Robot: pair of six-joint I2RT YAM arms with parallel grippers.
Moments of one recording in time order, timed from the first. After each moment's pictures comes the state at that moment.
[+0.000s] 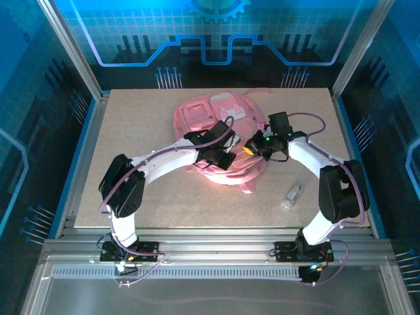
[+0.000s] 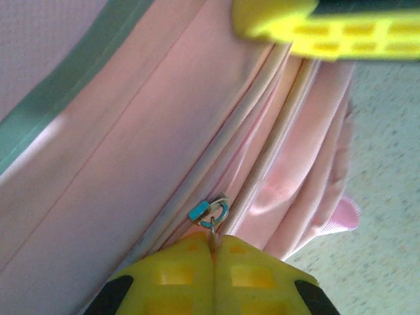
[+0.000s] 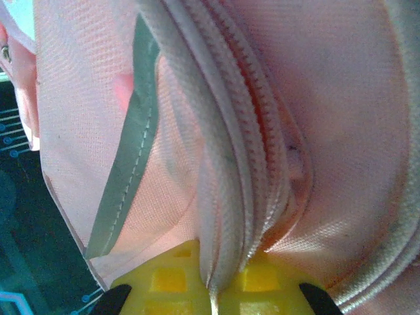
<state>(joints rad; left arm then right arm) -0.74 1.84 1.45 -0.67 0.08 -0.22 0.24 1.64 1.08 -0.41 -0.51 0.95</state>
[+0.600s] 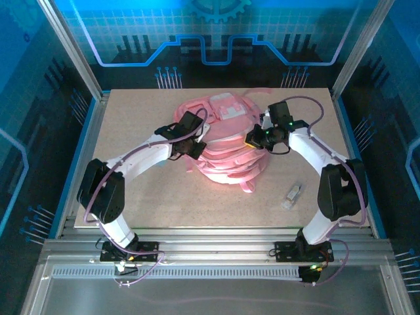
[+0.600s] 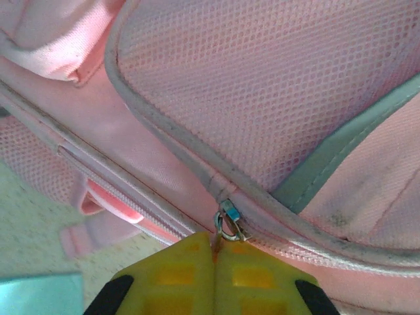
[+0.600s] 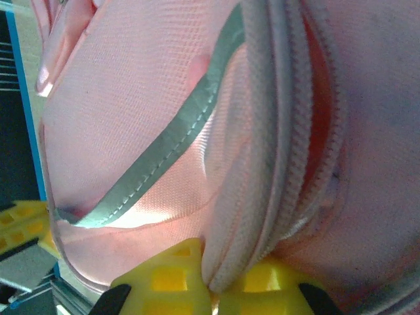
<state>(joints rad) -0.51 1.70 1.30 -0.60 -0.12 0.03 0.24 1.67 1.26 -0.59 -0.48 0.59</state>
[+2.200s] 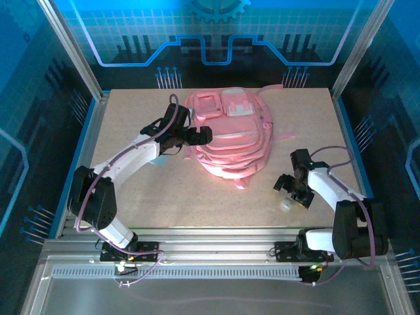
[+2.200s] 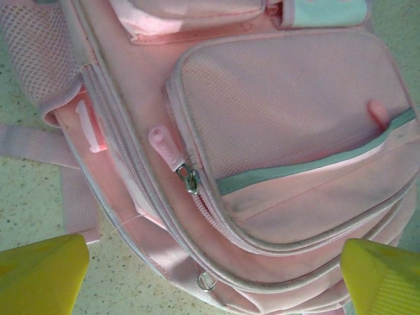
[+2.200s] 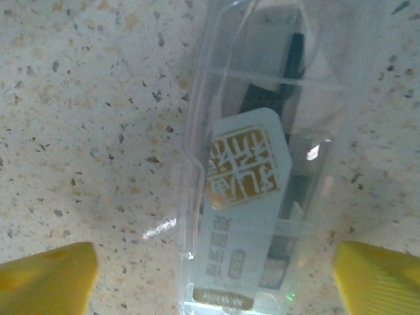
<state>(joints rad) -0.43 1.61 1.27 -0.46 0.11 -0.49 0.06 1.31 0.65 -0.80 -0.03 0.68</state>
